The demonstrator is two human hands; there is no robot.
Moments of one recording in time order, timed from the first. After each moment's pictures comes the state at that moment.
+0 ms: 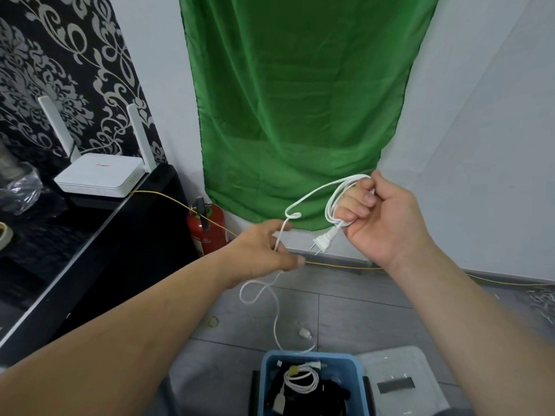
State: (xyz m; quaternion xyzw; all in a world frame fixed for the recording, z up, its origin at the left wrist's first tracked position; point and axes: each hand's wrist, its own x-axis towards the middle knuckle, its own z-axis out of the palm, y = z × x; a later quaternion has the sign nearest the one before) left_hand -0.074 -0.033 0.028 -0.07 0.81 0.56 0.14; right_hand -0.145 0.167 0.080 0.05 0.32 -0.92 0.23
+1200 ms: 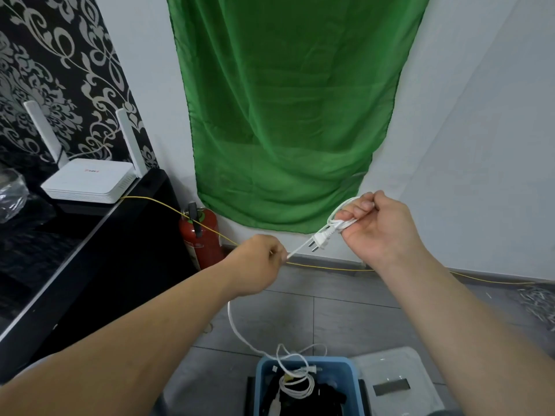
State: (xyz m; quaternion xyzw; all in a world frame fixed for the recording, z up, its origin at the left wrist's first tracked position) left_hand -0.079 -0.027 0.013 -0.04 0.90 0.42 0.10; right_hand -0.156 0.169 0.068 0.19 0.28 -0.93 0.13
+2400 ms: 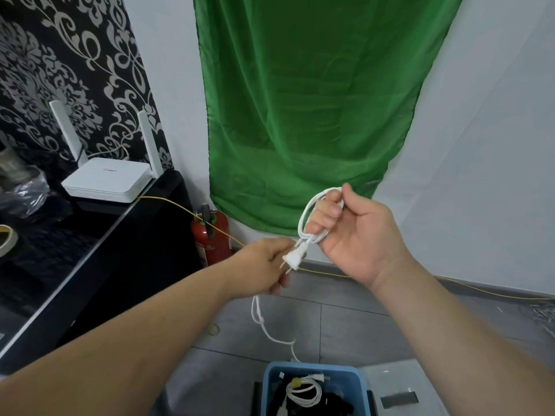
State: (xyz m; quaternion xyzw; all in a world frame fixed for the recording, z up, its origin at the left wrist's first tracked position) left_hand -0.071 -0.044 0.023 0.00 0.85 0.51 0.15; right_hand -0.126 0.127 0.081 -0.02 0.32 -0.89 0.31
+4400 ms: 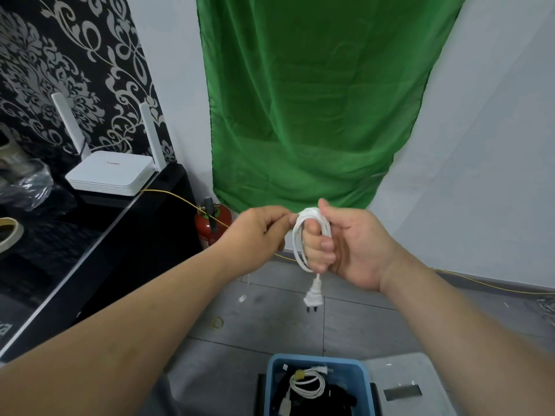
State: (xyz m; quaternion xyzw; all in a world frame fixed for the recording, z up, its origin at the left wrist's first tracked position) left_hand -0.077 -0.056 0.038 0.03 0.88 0.47 -0.07; right_hand -0.117 0.130 0.071 -0.10 0.51 -0.74 0.44
